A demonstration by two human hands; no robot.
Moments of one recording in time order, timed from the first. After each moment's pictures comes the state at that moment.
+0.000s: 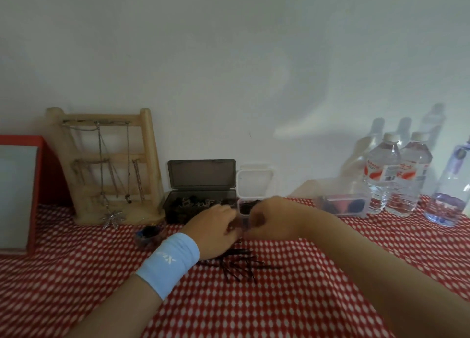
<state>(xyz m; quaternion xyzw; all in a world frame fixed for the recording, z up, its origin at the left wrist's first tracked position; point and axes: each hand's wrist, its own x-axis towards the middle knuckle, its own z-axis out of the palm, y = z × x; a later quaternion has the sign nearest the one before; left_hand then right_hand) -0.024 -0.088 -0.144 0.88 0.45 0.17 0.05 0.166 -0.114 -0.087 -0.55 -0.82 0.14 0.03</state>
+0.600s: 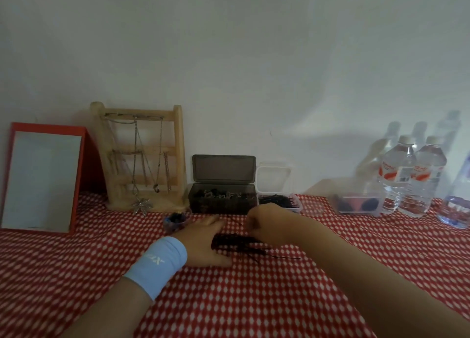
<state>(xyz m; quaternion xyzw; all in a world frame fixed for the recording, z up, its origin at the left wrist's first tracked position) -0.097 -0.121 -0.161 0.84 0.53 0.00 0.13 0.113 -0.112 -0.121 -0.55 -0.83 0.11 0.01</state>
